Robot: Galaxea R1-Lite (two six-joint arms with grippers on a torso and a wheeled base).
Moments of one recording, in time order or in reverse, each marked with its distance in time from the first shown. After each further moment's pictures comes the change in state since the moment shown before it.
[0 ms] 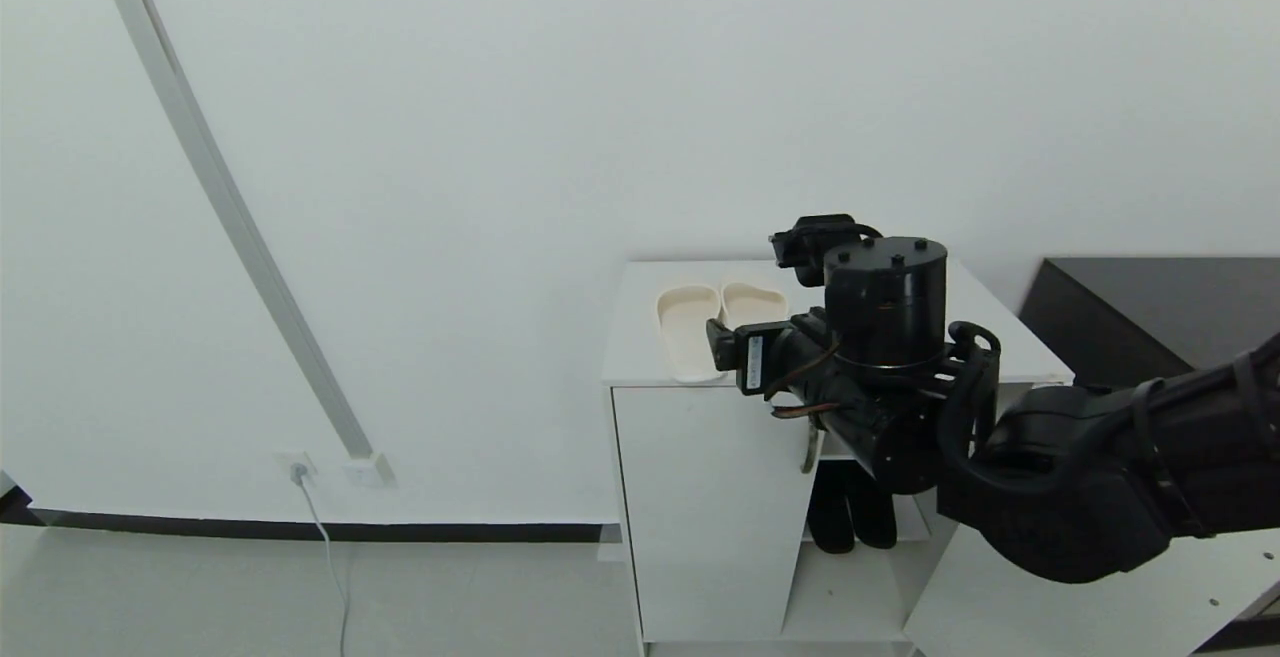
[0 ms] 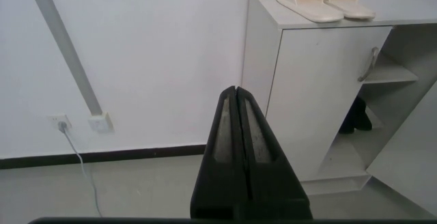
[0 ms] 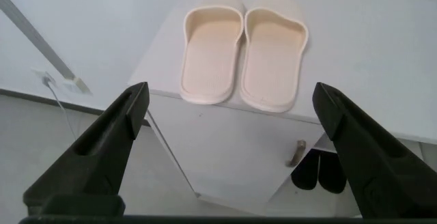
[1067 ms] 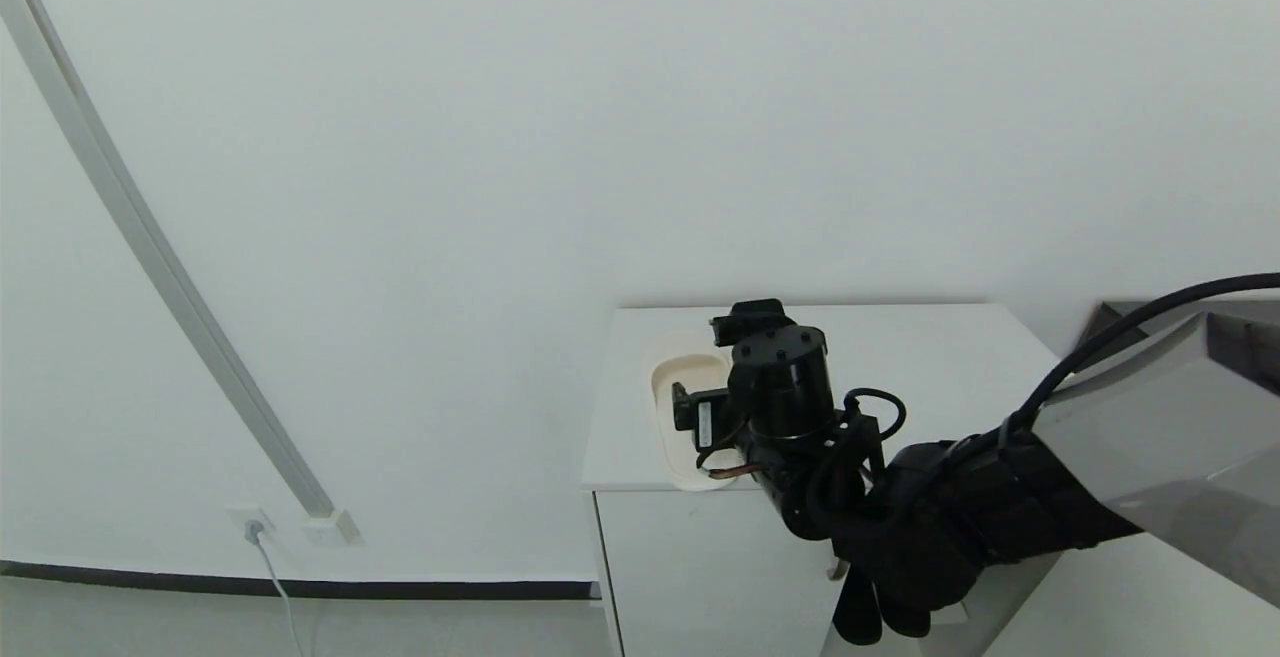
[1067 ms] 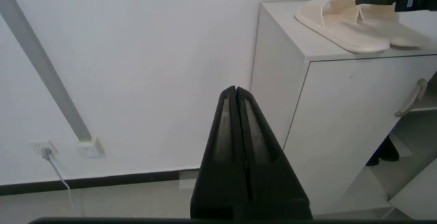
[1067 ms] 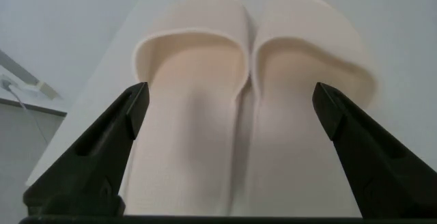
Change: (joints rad) left arm 0.000 0.000 0.000 0.000 0.000 0.001; right arm 0.008 0.231 -0.046 -0.076 -0.013 0.054
